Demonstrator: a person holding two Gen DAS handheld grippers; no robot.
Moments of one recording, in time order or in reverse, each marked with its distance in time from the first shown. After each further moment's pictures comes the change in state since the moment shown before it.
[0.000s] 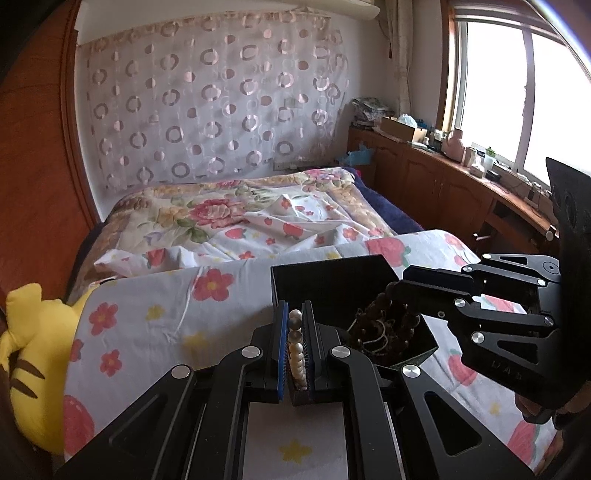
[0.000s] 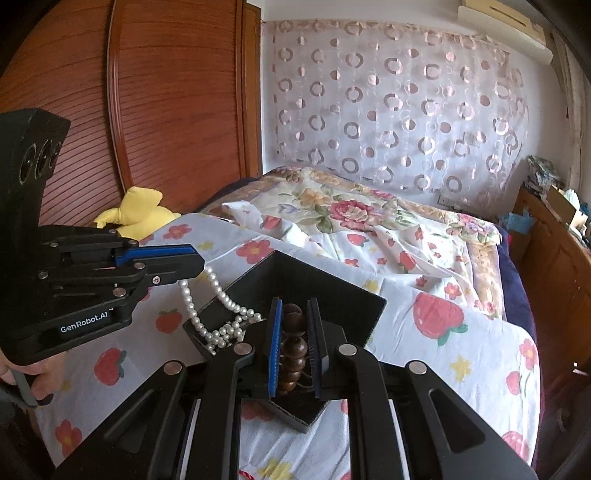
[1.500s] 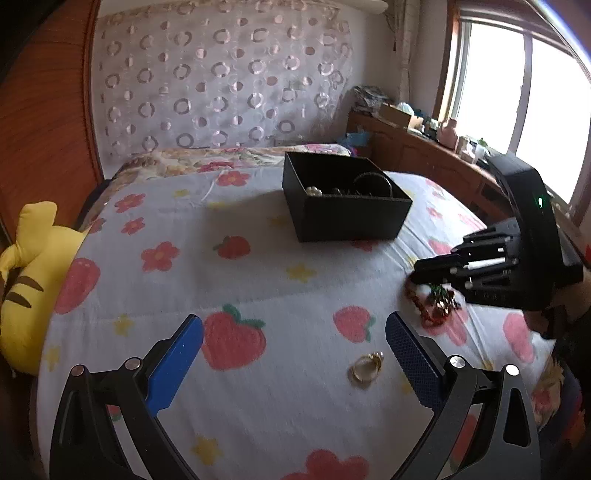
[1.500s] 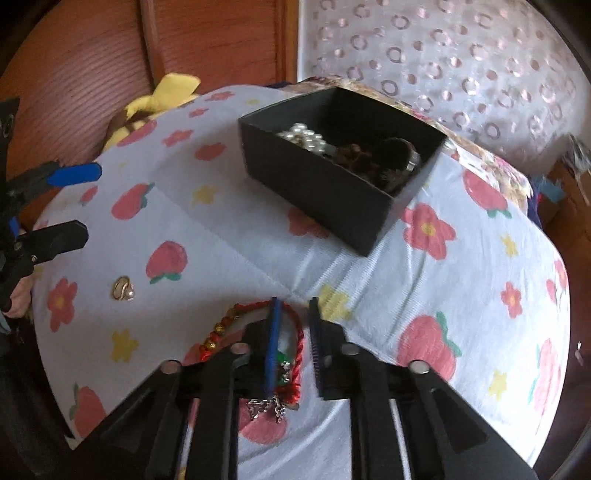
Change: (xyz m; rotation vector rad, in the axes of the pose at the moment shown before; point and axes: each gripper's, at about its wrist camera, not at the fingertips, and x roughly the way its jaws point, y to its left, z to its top) left arm -0.069 0.017 -0.134 -0.054 0.057 -0.036; right arm 0.004 0.036 -0.099 -0.154 0.363 0.102
